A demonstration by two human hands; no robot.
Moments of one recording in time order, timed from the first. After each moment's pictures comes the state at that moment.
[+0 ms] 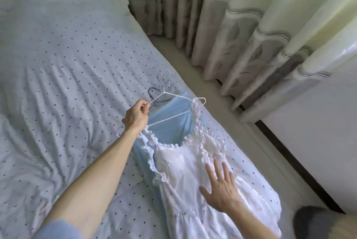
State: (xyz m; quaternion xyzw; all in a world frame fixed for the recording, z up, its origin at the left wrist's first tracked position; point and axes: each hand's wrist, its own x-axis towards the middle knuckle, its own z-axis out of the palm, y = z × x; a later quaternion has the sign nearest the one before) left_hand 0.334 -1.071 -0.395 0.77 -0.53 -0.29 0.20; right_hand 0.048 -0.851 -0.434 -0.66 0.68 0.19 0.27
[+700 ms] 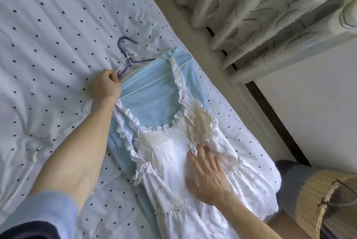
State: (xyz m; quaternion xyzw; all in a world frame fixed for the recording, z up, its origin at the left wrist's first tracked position) left_hand 0.367 -1.158 -0.630 0.81 -0.49 -0.29 0.14; right_hand 0.075 -0.875 -0.528 -0.66 0.63 0.26 0.31
